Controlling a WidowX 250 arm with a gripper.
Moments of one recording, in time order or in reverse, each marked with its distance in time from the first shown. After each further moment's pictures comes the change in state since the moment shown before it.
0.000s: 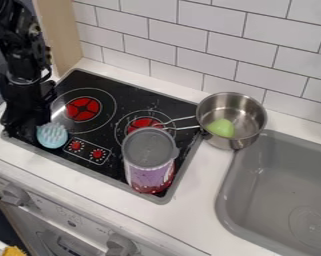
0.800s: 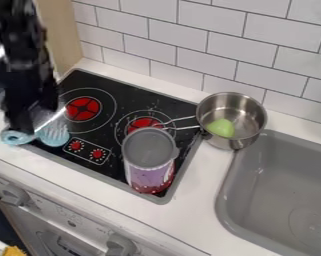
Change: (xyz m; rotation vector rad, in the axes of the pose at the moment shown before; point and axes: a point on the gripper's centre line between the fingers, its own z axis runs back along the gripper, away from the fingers) arm 0.000 -0.006 0.038 -0.040 0.012 0.056
